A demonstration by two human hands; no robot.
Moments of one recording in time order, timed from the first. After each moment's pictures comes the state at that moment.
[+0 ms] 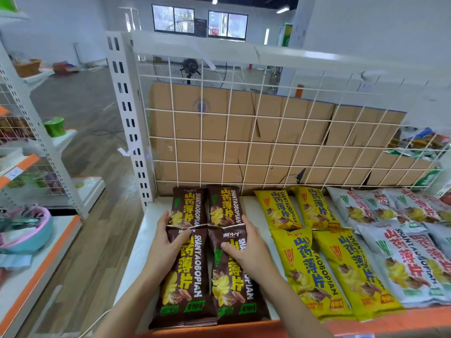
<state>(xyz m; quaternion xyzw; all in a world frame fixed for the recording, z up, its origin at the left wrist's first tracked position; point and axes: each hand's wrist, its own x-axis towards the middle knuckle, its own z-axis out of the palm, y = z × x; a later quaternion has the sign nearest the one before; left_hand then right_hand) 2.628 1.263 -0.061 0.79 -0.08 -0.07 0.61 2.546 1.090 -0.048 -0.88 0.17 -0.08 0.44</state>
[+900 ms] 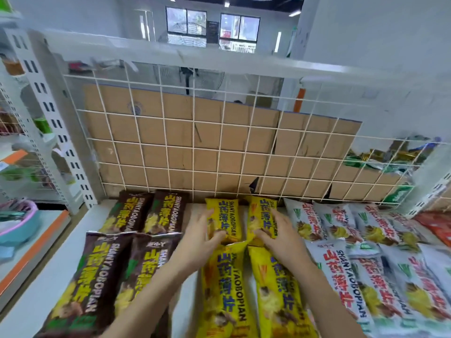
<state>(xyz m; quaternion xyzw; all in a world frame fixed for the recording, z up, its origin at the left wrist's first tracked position) 2.580 1.068 -0.031 0.86 -0.24 -0.04 0.45 2.509 0.877 -0.016 -0.94 0.19 -0.07 0.29</state>
